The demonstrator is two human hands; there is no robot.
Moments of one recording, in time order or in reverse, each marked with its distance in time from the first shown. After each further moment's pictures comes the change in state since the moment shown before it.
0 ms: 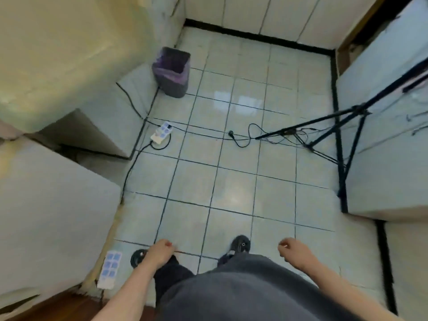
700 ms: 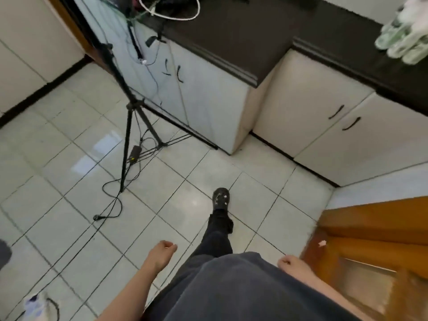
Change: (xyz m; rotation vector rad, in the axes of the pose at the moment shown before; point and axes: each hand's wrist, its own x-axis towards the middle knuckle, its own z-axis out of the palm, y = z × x) left_hand 0.001 0.438 0.272 0.856 -0.240 0.411; right_hand -0.023 0.311 -0.015 1.078 0.062 0.558
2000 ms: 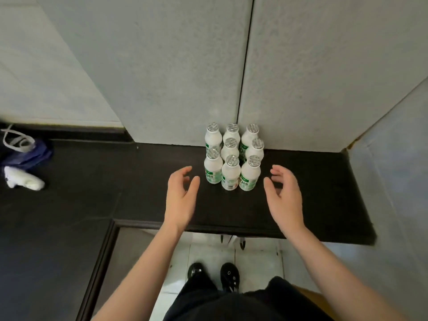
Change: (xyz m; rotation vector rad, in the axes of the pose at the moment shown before) left_hand 0.046 0.850 0.153 -0.088 0.129 1.114; right_hand 0.144 -0.028 -0.661 0.799 1.224 -0.406
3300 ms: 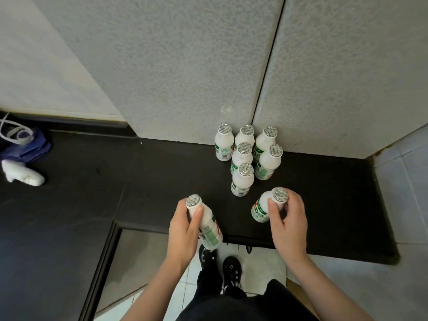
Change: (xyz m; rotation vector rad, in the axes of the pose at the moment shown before) left_hand -0.030 -0.034 -0.001 -0.094 -0.053 -0.132; right_hand -0.013 0.011 0.024 -0.050 -0.017 0.009
